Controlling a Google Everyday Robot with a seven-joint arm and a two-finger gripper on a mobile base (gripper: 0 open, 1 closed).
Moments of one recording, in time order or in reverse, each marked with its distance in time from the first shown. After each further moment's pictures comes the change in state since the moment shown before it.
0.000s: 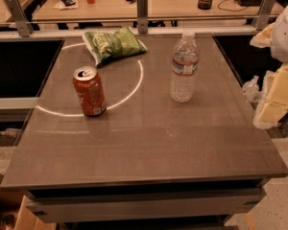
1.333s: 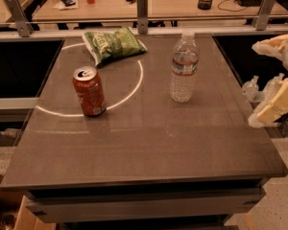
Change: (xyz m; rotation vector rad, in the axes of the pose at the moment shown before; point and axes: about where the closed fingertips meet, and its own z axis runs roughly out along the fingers) arm 0.007 -0.016 0.024 0.020 -0.364 0.063
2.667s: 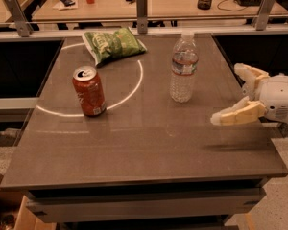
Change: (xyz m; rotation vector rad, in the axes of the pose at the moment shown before) arm 0.004 -0.021 0.077 0.091 -0.664 0.246
